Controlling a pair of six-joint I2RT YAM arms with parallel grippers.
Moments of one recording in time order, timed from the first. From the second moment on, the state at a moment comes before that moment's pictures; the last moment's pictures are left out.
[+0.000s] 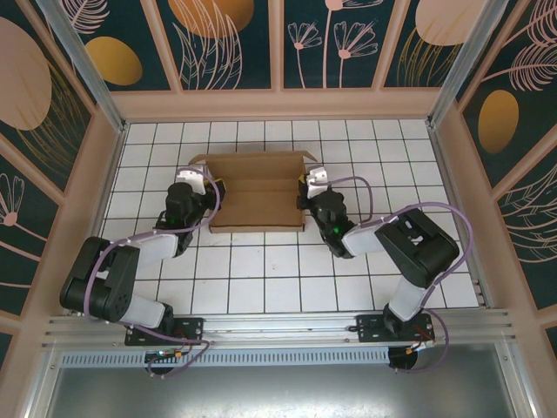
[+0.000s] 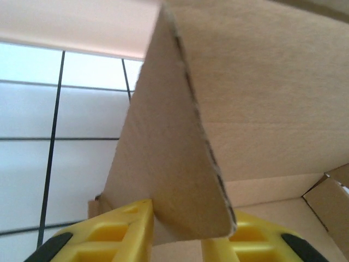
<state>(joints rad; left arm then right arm) -0.28 1.45 0.48 0.67 0.10 -0.32 0.69 1.72 0.58 1.03 0.31 0.04</state>
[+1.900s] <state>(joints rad) -0.30 1.24 0.26 0.57 -0.03 -0.57 0.90 1.82 0.44 1.23 0.50 0.18</state>
